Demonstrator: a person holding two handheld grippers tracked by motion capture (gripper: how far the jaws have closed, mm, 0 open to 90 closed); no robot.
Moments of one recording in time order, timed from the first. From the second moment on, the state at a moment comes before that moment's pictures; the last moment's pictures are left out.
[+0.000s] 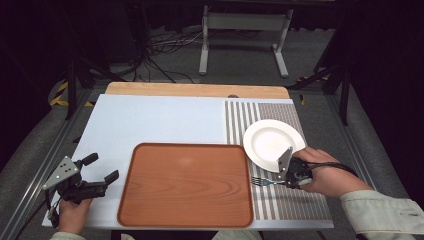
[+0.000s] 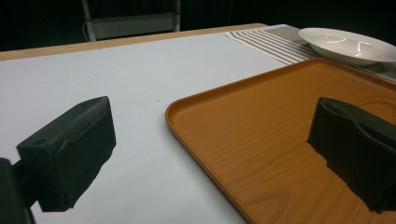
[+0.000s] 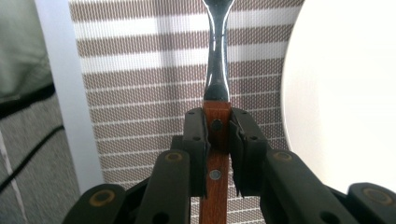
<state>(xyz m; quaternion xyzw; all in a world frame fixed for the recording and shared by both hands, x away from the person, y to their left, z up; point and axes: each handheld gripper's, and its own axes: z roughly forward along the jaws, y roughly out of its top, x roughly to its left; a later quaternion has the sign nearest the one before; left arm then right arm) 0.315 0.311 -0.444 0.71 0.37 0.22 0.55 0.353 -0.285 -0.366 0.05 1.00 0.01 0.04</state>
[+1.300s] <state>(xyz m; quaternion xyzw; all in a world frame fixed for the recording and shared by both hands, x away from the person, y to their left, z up) 0.315 0.311 -0.444 0.71 0.37 0.22 0.55 0.362 -0.228 -0.337 0.29 0.94 0.18 0.07</state>
